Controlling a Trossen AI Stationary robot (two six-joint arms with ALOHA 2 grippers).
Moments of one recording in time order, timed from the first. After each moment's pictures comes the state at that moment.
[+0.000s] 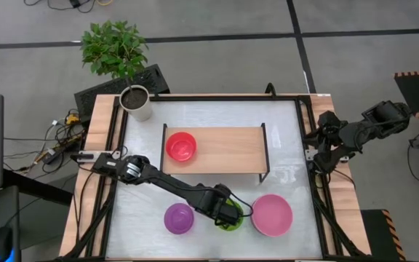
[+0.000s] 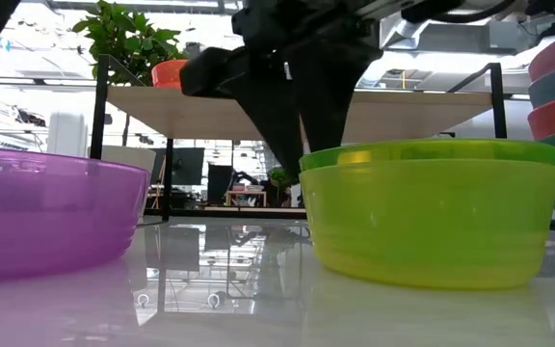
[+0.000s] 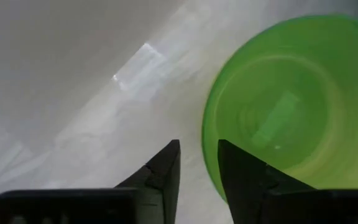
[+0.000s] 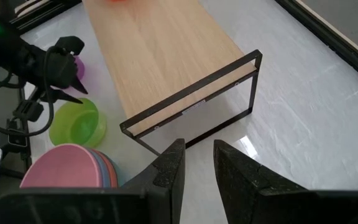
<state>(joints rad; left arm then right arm) -0.39 2.37 2.17 -1.16 -0.19 -1.19 0.48 0.71 1.29 -1.48 0.47 0.86</state>
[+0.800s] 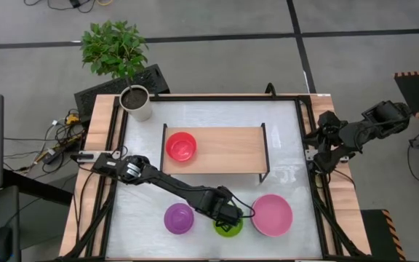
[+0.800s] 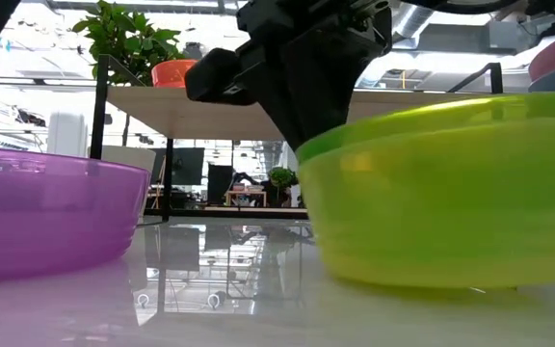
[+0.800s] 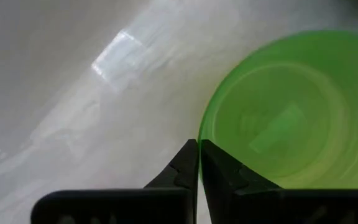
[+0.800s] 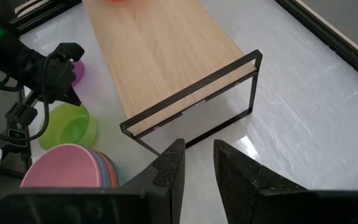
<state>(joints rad) -0.38 2.37 2.16 -1.11 -0.12 -1.16 0.48 0.71 1.29 -1.48 0.47 0.86</state>
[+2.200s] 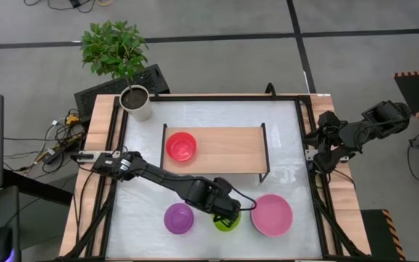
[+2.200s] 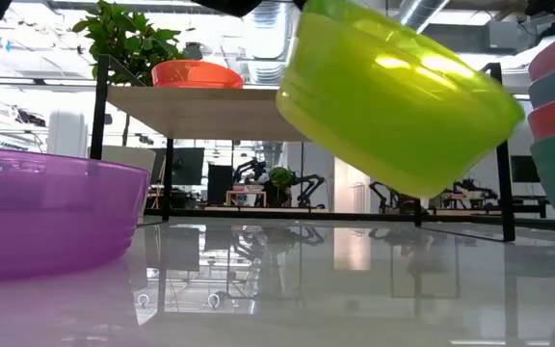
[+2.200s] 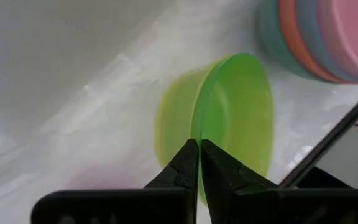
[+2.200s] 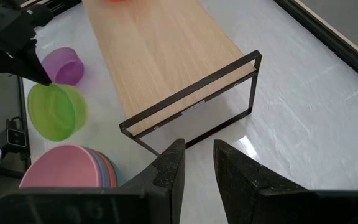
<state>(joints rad) -0.38 2.29 2.36 -1.27 -0.16 -1.21 0.48 0.71 1.29 -1.48 0.48 0.85</state>
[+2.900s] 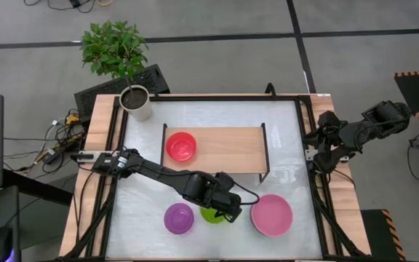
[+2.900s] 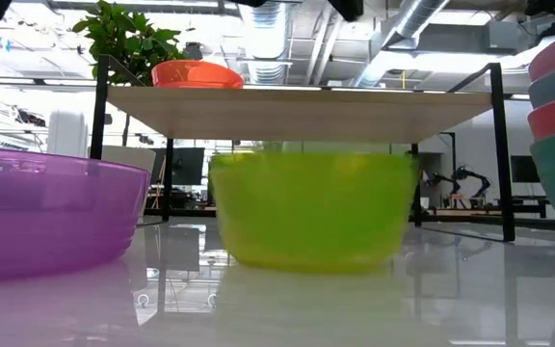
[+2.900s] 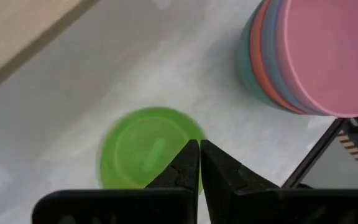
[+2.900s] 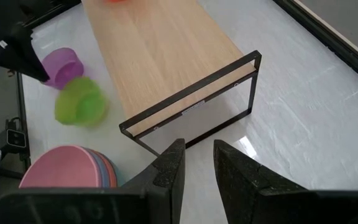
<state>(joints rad) -0.37 2.26 2.36 -1.22 -0.23 -1.15 0.48 0.71 1.29 -1.48 0.48 0.86</state>
